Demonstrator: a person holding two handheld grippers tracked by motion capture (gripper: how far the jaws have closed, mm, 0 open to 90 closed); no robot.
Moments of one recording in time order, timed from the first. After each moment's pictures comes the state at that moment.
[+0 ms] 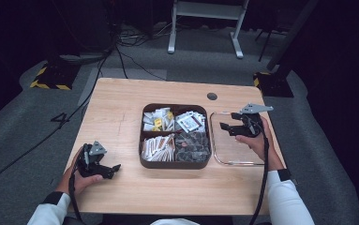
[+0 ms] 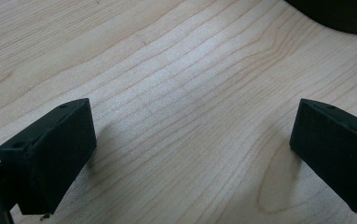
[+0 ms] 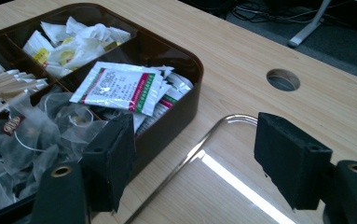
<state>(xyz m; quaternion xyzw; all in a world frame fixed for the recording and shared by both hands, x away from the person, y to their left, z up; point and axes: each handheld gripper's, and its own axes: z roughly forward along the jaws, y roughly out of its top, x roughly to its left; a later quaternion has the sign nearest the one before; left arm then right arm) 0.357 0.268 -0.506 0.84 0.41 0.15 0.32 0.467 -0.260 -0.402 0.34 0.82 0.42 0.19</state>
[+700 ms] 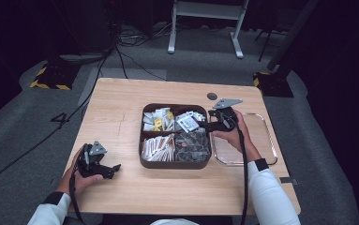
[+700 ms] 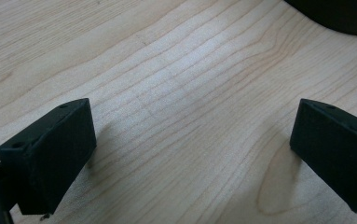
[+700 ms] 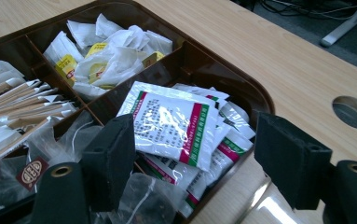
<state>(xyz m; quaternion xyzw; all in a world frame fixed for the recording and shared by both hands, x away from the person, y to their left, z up) 0.356 0.267 -0.506 0.84 0.42 0.15 0.32 0.490 -0.185 -0.410 0.31 0.85 0.40 0.17</state>
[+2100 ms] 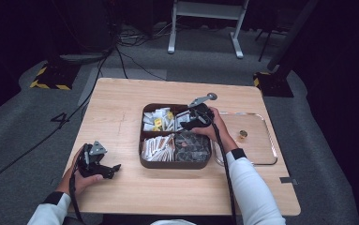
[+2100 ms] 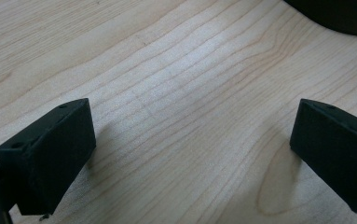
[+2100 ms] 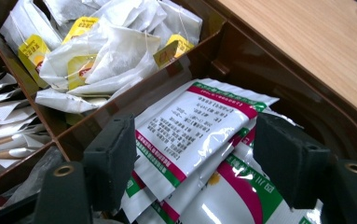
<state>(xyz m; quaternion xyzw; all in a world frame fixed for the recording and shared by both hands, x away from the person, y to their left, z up) 0.357 0.267 -0.506 0.84 0.42 0.15 0.32 0.531 -0.120 -0.446 0.29 0.89 0.34 0.14</state>
